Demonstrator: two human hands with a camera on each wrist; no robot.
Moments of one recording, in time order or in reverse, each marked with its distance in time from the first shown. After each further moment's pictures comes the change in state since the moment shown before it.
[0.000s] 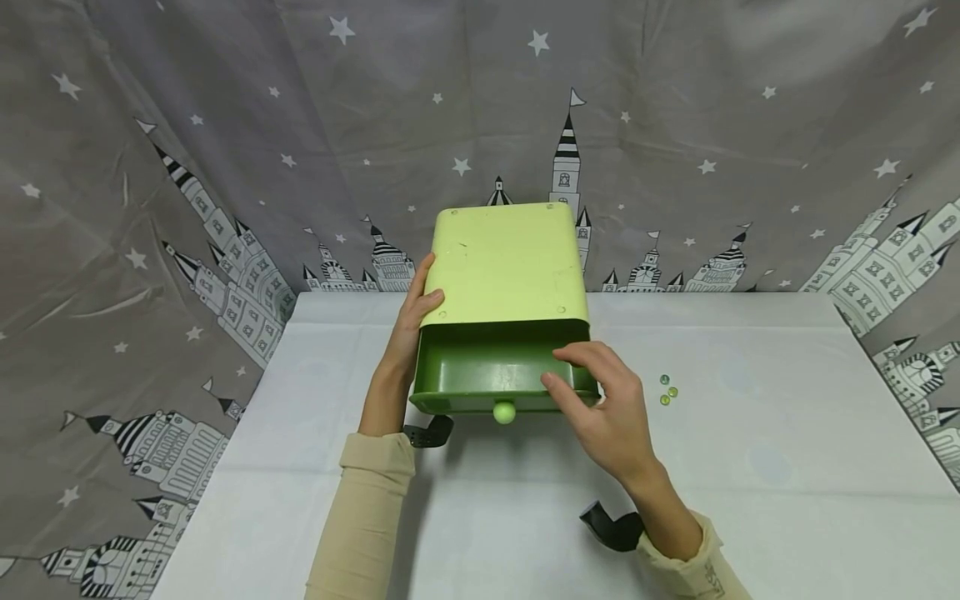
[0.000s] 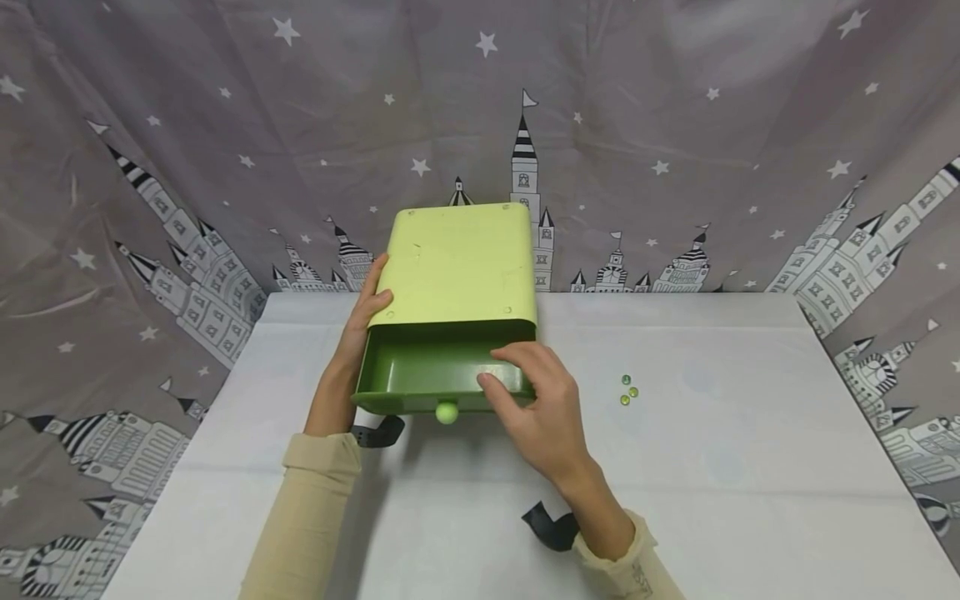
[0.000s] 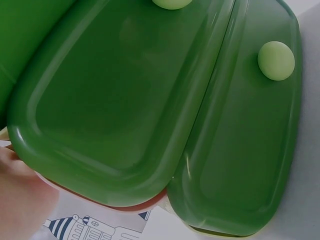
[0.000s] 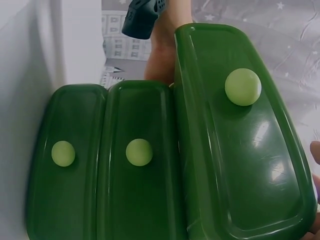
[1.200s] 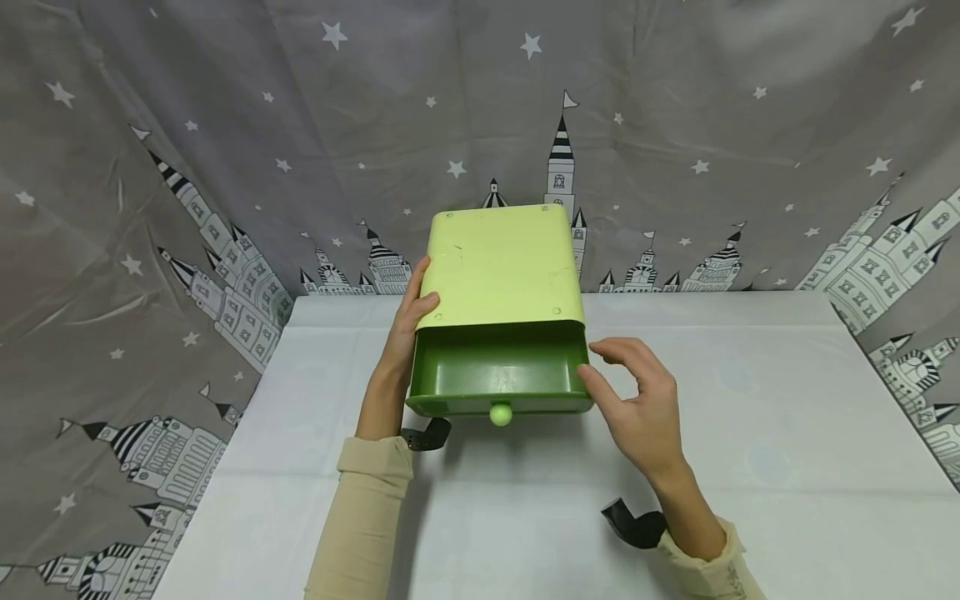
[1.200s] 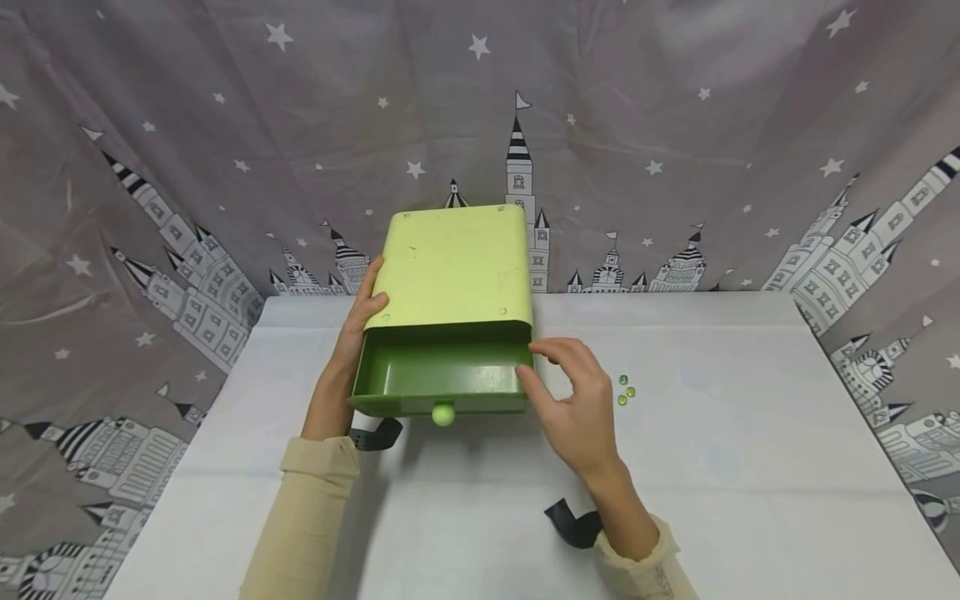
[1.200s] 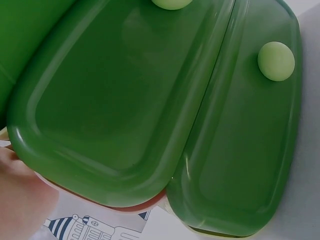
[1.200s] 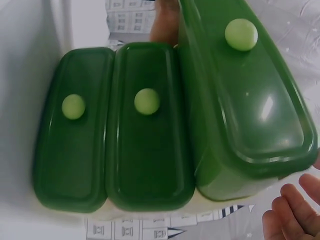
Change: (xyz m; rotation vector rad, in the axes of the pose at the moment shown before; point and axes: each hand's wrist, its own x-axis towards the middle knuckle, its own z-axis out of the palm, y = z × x) left_hand 0.000 0.000 0.002 -0.049 -0.009 0.002; right_hand -0.004 0.011 -0.029 -0.099 0.088 0.115
